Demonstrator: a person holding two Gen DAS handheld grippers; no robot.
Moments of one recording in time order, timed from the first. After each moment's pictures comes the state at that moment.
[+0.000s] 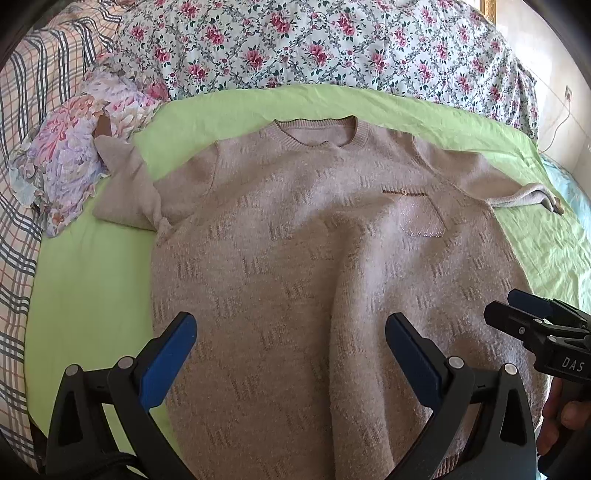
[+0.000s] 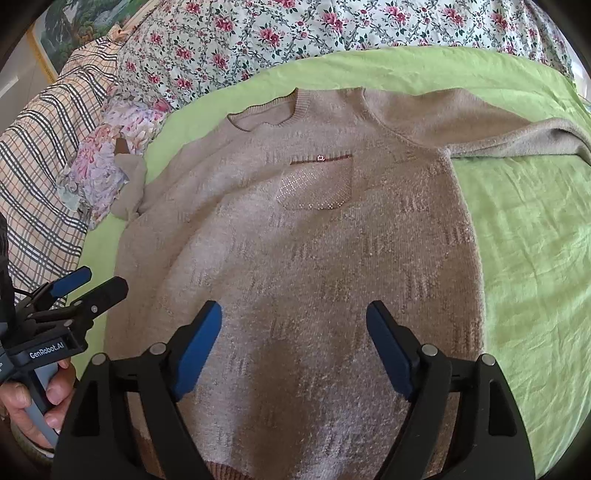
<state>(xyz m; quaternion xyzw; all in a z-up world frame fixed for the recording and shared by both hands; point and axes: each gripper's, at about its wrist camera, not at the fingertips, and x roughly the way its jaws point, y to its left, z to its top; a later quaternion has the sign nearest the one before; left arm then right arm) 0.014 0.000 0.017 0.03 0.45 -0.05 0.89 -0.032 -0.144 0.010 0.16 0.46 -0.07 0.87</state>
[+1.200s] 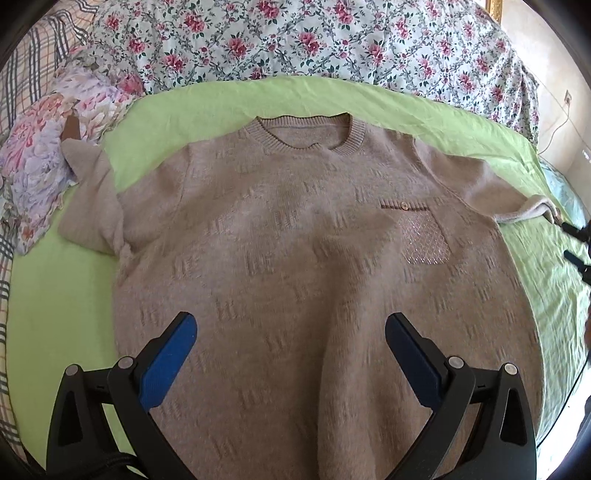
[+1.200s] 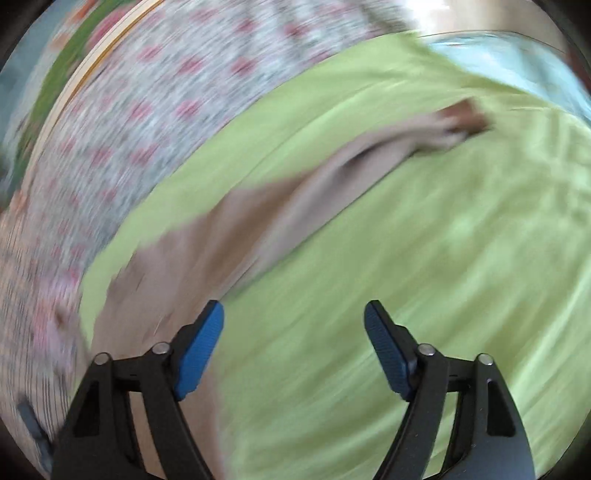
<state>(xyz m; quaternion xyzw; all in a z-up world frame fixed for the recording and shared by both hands) 0.081 -0.014 0.004 0.02 0.47 -0.07 0.88 -0.098 -0.421 0.068 0.33 0.31 -0.31 0.84</state>
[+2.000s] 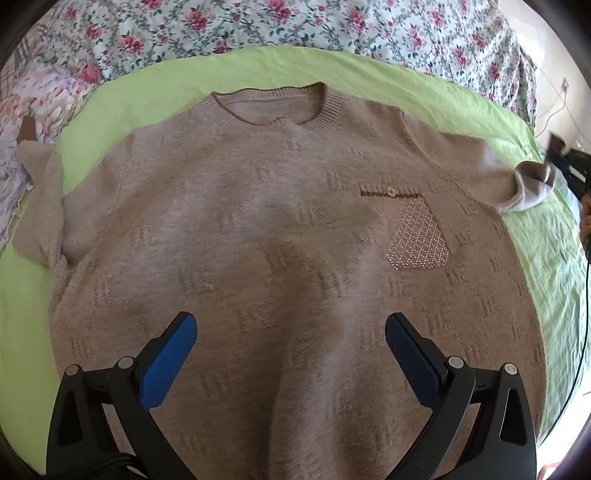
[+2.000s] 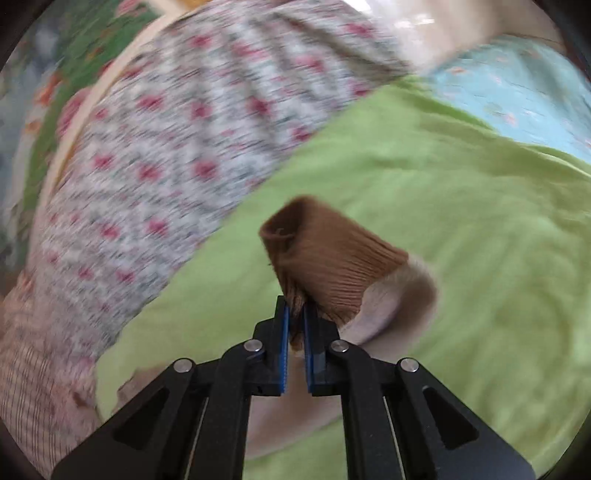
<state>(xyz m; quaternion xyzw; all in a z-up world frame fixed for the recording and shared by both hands) 0.117 -0.046 -0.024 0.02 0.50 -0.10 0.86 0.013 -0.499 0.100 0.32 0.26 -0.21 0.89</state>
